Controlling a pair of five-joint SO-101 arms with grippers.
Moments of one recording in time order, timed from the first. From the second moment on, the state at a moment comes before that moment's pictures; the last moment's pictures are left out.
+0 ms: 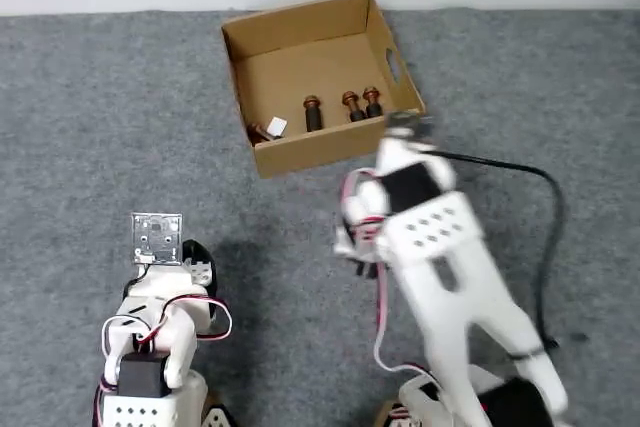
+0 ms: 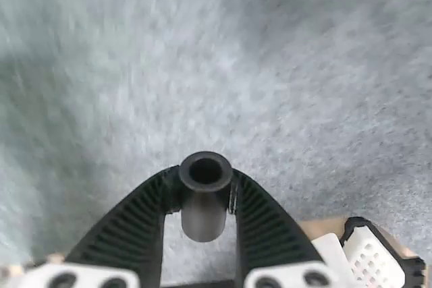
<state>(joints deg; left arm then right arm) -1.8 -103.7 96.7 59.7 9.3 -24.4 -23.9 18.5 96.4 -36.4</state>
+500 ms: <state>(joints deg) -1.8 -103.7 96.7 59.7 9.3 2.0 -57.6 47.9 82.9 -29.6</state>
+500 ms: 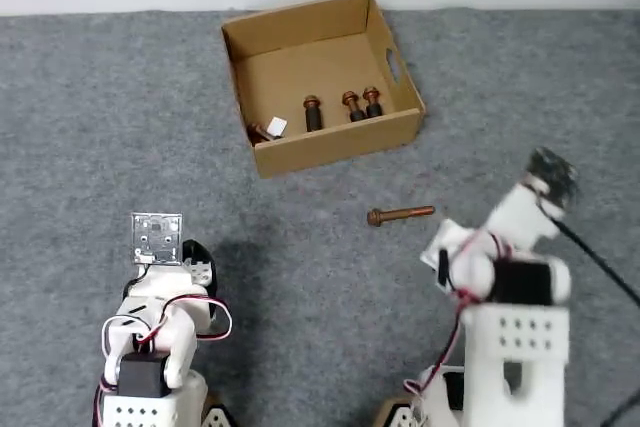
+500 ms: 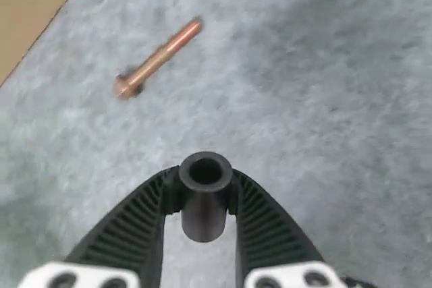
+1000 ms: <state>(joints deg) 5.7 -103.7 95.3 56.0 17.8 13.3 -97.6 66.5 82.5 -20.9</state>
